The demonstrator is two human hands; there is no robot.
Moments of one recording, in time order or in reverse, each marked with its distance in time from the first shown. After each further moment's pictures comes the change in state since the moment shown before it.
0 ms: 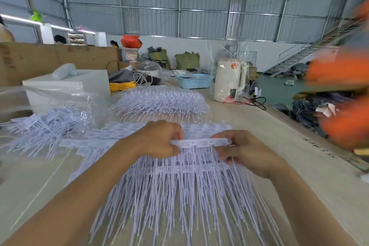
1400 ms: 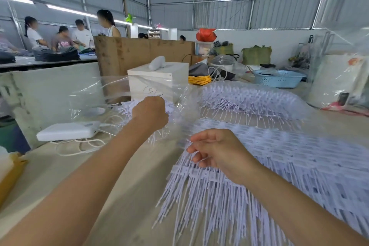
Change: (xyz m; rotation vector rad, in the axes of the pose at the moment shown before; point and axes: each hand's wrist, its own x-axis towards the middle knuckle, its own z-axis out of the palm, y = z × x) left_hand -0.089 -0.180 -0.054 0.223 0.349 -0.843; right_hand 0.095 -0.056 0.234 0.242 -0.274 0.058
